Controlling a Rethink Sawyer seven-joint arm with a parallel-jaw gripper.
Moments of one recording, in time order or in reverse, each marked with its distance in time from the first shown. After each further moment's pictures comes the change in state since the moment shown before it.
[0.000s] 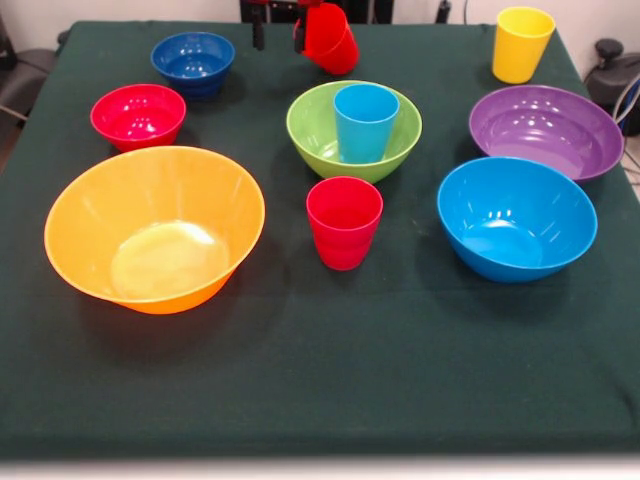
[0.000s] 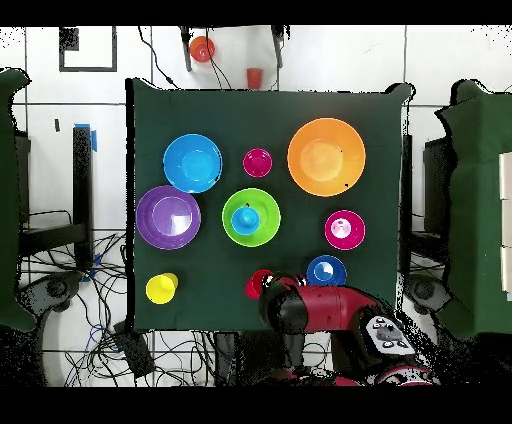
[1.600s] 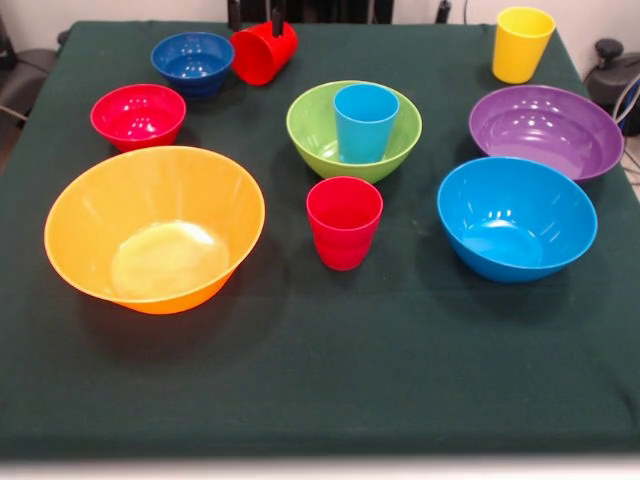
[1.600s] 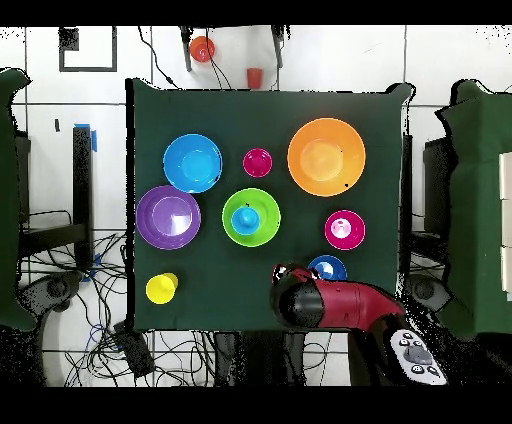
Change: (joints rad) arm -0.067 -0.125 0.048 0.004 0.052 0.121 0.000
